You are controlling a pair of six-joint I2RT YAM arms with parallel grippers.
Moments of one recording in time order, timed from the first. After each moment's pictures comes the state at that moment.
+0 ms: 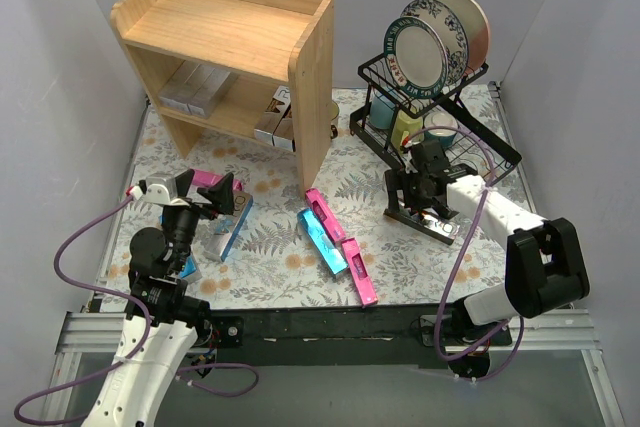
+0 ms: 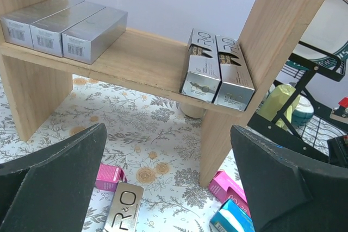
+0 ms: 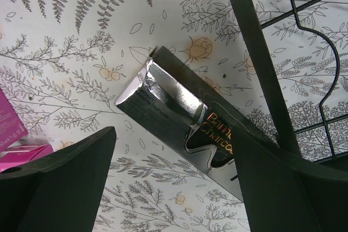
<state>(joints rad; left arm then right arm) -0.24 0.32 0.45 0.08 -0.05 -0.24 0.37 1.43 0.92 -0.53 -0.02 0.18</state>
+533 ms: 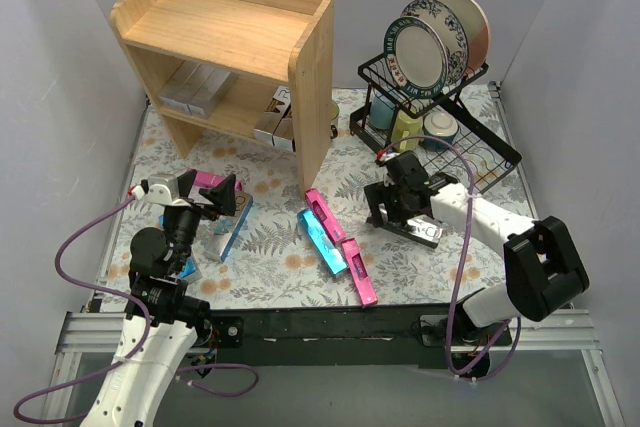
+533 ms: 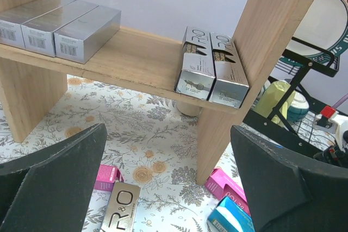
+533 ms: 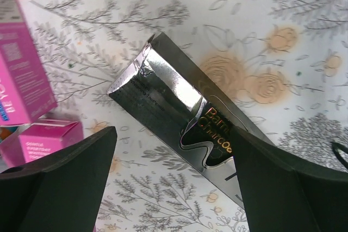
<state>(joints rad) -0.25 0.32 0.45 0.08 -0.04 -0.23 0.54 1.43 0.89 -0.52 0.01 0.21</state>
